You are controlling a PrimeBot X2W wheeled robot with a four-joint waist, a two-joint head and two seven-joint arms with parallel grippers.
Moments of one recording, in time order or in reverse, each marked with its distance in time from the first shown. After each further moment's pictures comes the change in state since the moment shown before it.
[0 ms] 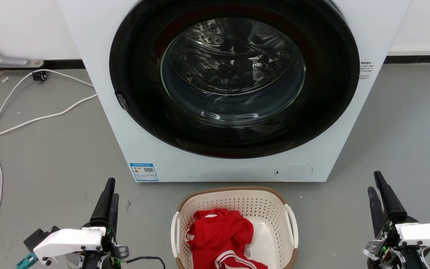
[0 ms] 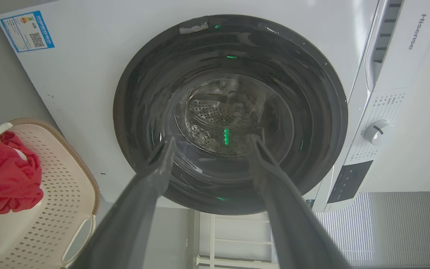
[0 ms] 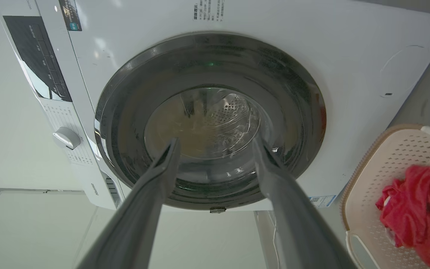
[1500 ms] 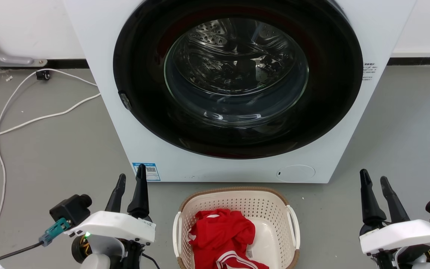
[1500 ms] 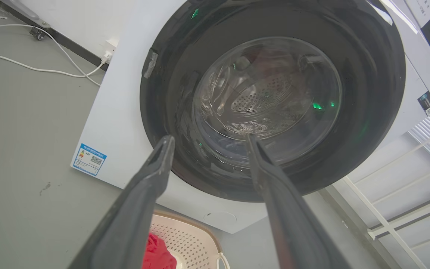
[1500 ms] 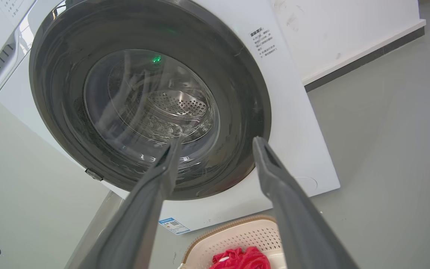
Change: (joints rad) left arm -0.036 -0.005 -0.141 -0.066 0.819 0.093 -0.156; right arm 0.035 0.002 0.040 -0.100 -0.937 0.000 -0.155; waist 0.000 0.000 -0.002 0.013
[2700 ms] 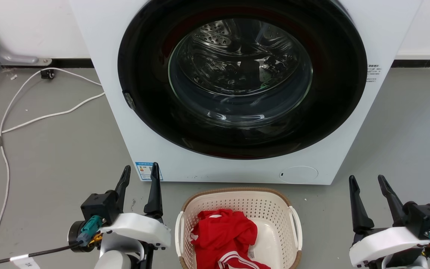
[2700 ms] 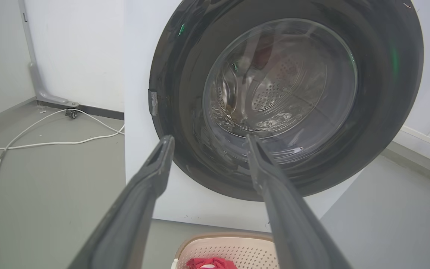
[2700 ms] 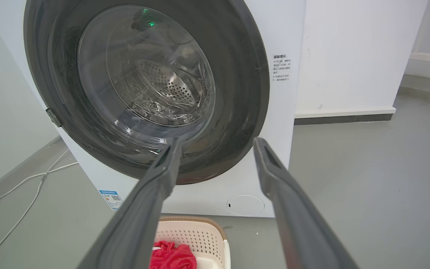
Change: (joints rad) left arm -0.020 -0.003 -0.055 0.030 0.412 0.052 -0.092; right arm 0.032 0.002 0.016 -0.045 -0.445 0.000 -0.042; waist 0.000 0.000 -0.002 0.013
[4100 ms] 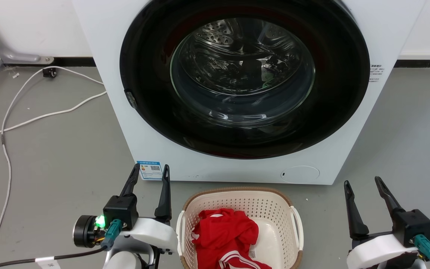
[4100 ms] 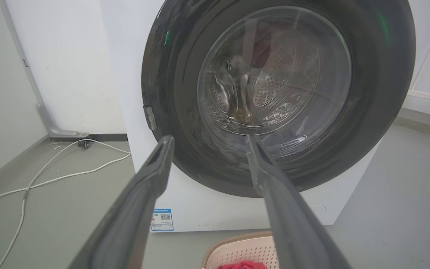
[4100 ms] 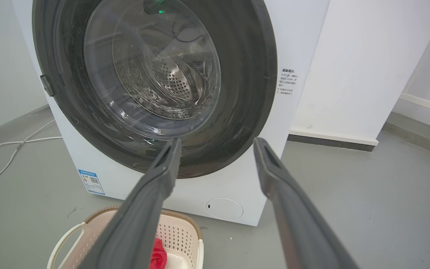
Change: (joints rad) left arm -0.011 -0.002 -0.036 0.037 0.192 0.021 -0.056; right arm 0.020 0.001 0.005 -0.007 -0.202 0.000 -0.049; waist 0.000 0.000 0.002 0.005
